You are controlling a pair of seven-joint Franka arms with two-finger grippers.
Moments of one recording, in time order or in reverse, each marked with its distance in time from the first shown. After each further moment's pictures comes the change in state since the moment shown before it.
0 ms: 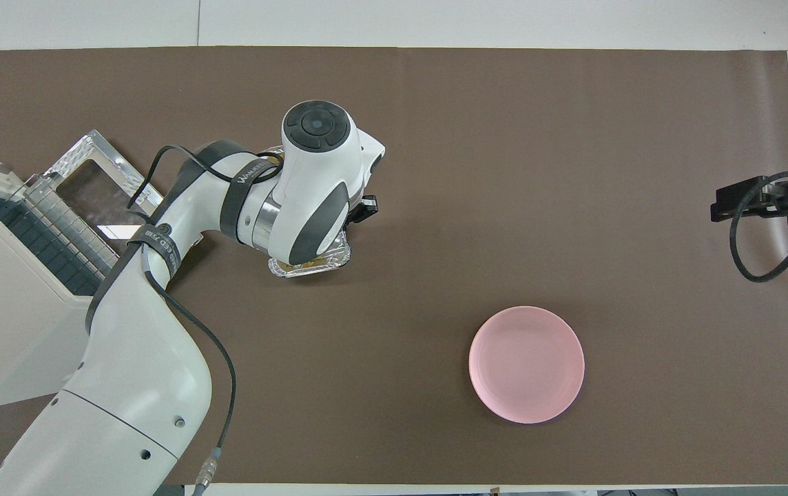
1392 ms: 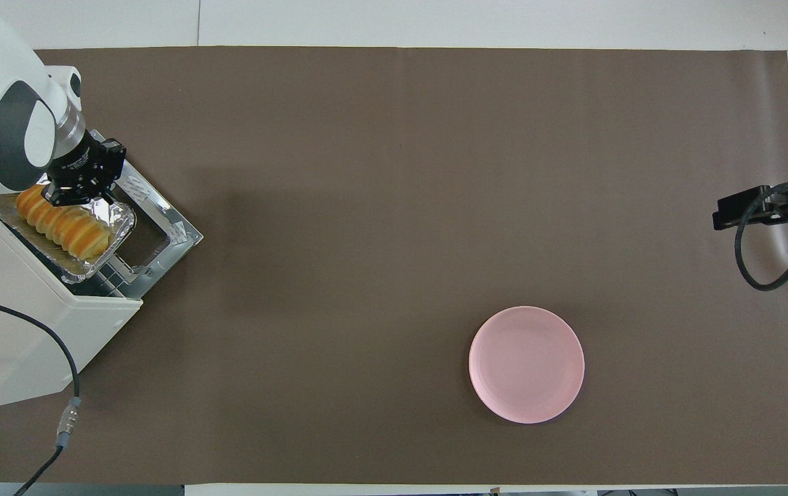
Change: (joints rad) left arm 0.197 -0.091 0.382 -0.004 -0.011 -0.235 -0.133; right arm 0.001 -0.004 -0.002 0.001 -0.001 -0.024 -0.054
